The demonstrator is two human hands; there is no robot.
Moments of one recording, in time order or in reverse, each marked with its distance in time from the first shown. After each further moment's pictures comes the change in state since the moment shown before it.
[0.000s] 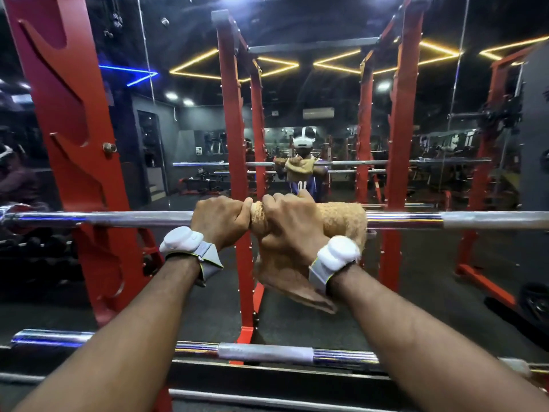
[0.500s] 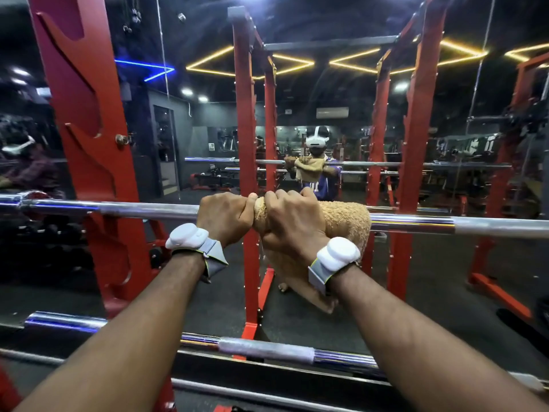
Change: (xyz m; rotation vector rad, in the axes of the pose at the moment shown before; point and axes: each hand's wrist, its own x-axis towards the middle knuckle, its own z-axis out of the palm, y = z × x) left_hand -0.004 0.003 0.002 -0.048 0.043 -0.059; right_hand 0.001 -0.007 0.009 -0.027 0.116 -0.009
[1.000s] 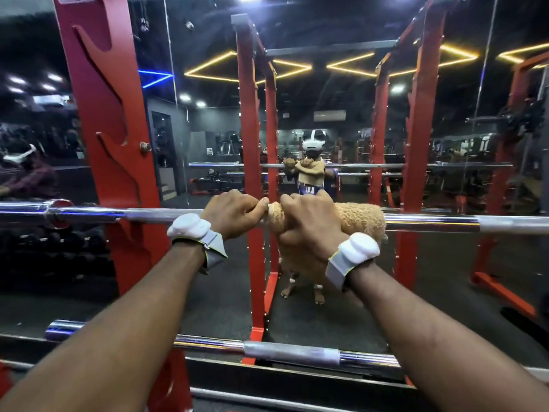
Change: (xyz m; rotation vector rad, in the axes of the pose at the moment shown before) left_hand 0.012 -0.052 -0.011 -0.136 -0.141 0.158; right_hand 0.015 -0.013 -0.010 0.068 -0.143 -0.039
